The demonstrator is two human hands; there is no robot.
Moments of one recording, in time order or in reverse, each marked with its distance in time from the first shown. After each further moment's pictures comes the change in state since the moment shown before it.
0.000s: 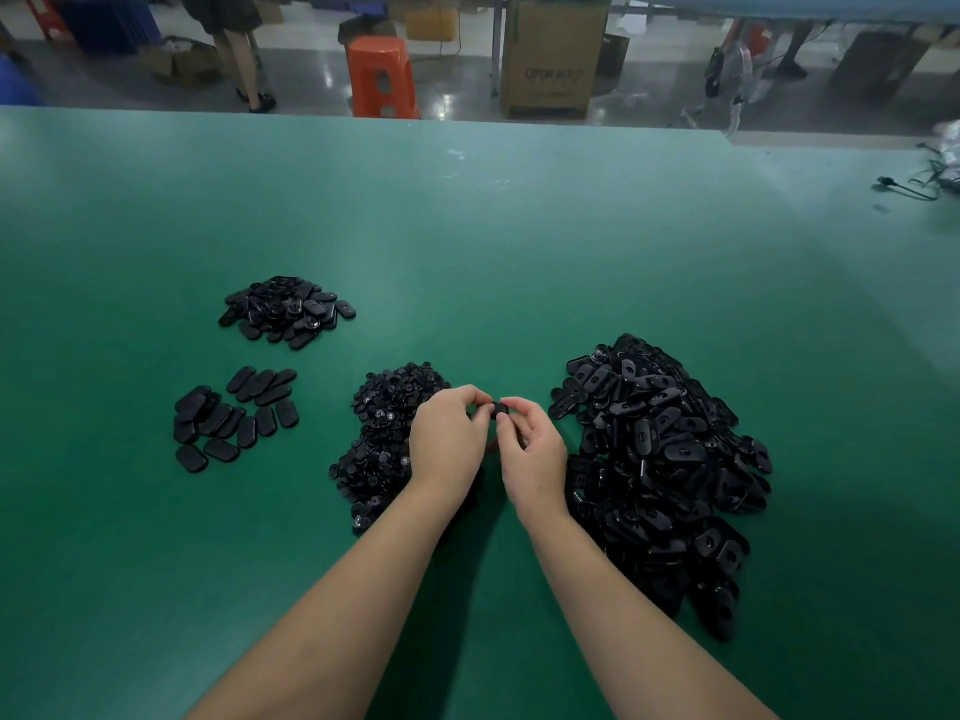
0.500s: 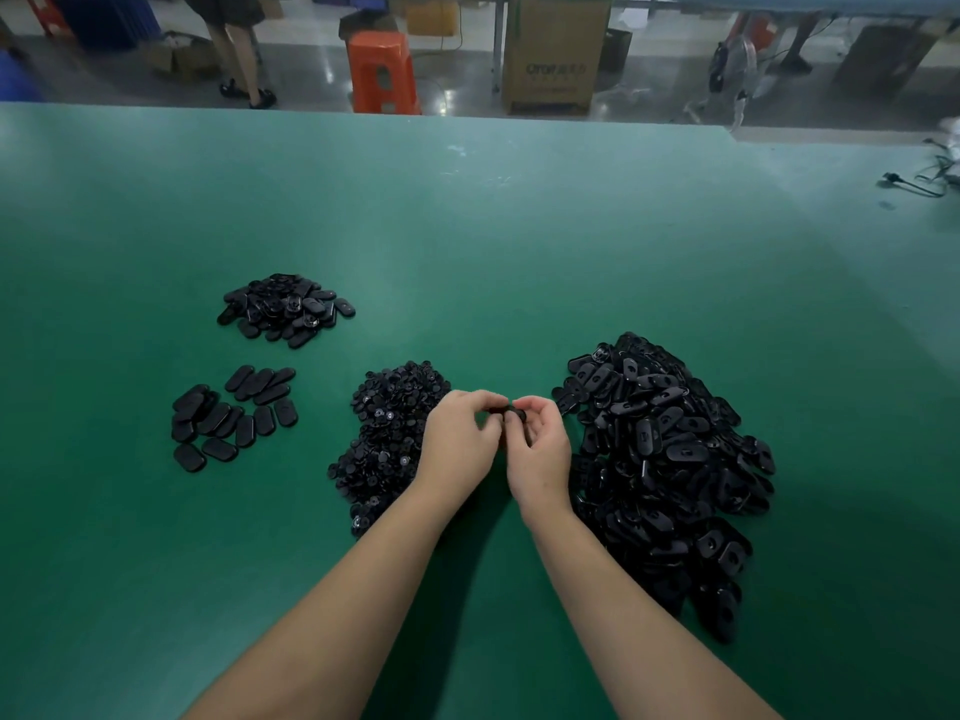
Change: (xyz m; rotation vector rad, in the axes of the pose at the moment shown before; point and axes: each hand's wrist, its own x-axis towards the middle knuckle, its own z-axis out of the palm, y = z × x) left_hand -0.003 -0.001 0.003 -0.058 -0.121 0.068; right_hand 0.005 0.002 0.001 0.155 0.024 0.030
